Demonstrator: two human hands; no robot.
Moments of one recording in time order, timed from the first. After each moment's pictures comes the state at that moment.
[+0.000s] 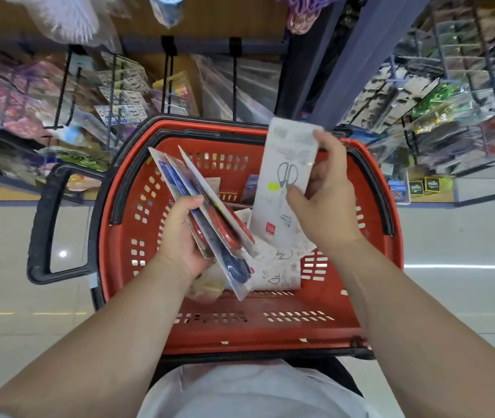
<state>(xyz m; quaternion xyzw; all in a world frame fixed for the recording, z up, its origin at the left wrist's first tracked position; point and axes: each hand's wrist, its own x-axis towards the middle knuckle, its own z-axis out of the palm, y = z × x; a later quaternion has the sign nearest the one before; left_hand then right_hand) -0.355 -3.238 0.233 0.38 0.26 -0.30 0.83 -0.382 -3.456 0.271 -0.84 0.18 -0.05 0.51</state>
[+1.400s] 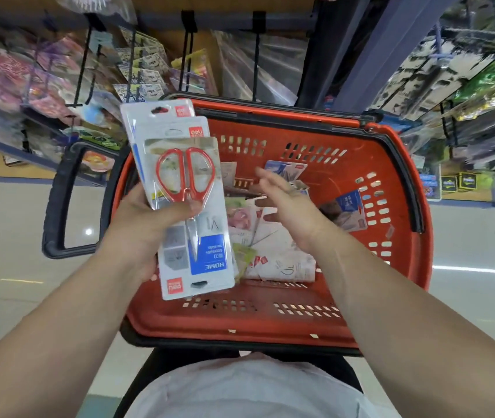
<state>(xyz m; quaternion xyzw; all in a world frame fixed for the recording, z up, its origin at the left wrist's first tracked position) -0.365 -3.187 0.291 0.67 0.24 -0.21 0.67 -0.367 -3.418 0.211 -0.64 0.21 0.28 0.68</state>
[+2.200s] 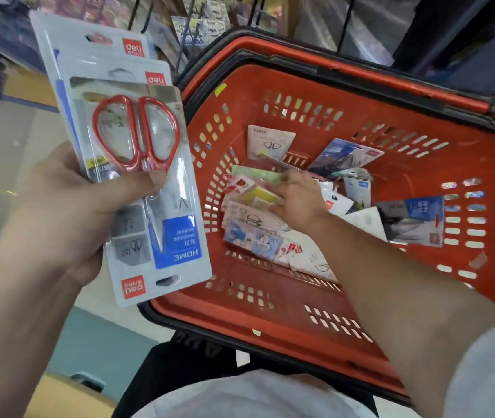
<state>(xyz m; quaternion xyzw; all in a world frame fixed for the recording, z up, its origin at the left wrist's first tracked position) -0.384 -3.121 0.325 0.75 0.29 -0.08 0.59 -0.341 -3.369 0.063 -0.92 -0.13 0.30 0.20</state>
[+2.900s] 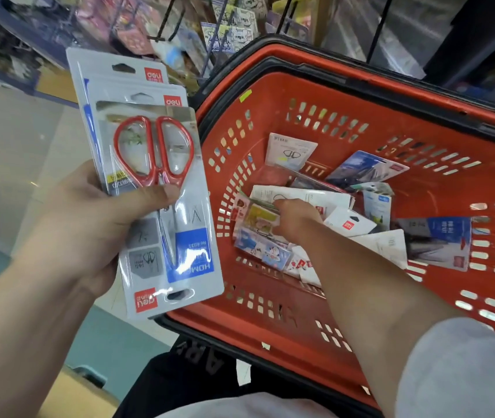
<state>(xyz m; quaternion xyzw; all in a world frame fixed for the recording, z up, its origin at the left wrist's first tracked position) -0.398 -3.124 0.330 0.72 0.35 -0.08 0.60 -0.340 -3.326 0.046 -0.90 -0.13 0.39 0.13</state>
